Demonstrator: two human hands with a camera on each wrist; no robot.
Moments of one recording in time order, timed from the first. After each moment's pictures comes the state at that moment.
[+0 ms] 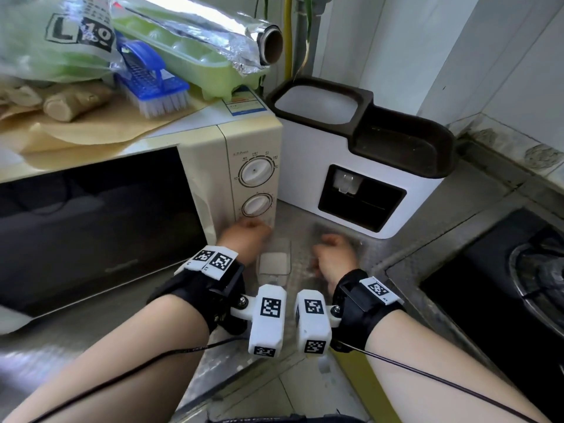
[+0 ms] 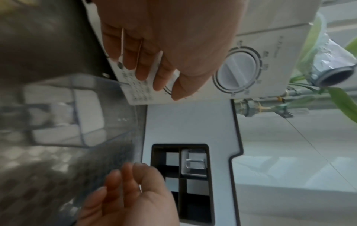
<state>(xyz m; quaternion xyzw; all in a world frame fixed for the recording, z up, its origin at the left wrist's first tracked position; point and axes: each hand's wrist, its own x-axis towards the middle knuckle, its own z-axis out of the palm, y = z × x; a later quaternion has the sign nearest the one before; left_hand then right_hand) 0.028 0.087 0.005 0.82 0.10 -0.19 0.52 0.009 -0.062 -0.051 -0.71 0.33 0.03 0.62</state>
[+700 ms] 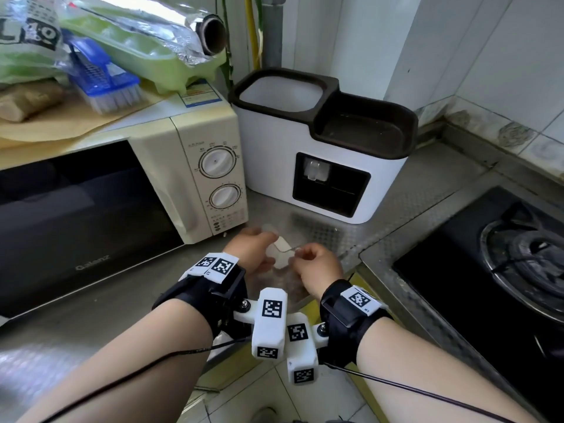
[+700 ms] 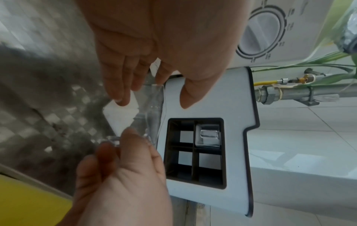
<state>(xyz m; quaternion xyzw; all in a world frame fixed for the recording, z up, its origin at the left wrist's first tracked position) -0.004 0.031 -0.008 0.72 0.18 -0.25 0.63 -0.039 -0.090 -0.059 -0.79 0.25 0.04 0.56</state>
